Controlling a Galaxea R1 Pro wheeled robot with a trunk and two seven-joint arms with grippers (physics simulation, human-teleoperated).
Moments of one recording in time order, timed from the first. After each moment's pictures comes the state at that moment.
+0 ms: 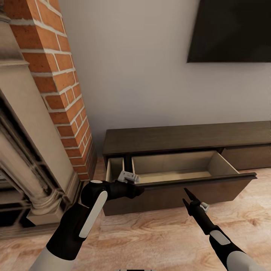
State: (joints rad) left arm -0.54 -0.06 -0.38 -1.54 0.33 1.04 -0.11; right arm -0.62 -0.14 -0.31 -0.23 -0.99 0.28 0.96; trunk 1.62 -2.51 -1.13
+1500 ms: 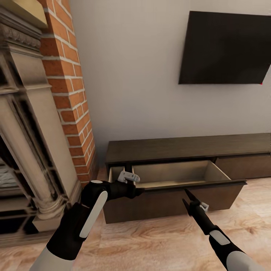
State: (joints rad) left arm -0.54 -0.06 -0.38 -1.54 0.32 1.04 -0.11; right arm -0.62 -0.14 -0.31 -0.23 -0.99 0.28 0.96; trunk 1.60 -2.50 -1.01
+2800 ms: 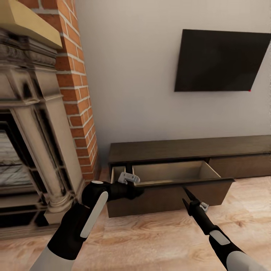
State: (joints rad) left arm -0.54 -0.06 -0.38 -1.52 0.32 1.04 -0.11; right arm -0.62 -0.14 -0.31 -0.23 -0.99 0.28 0.96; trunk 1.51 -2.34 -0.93
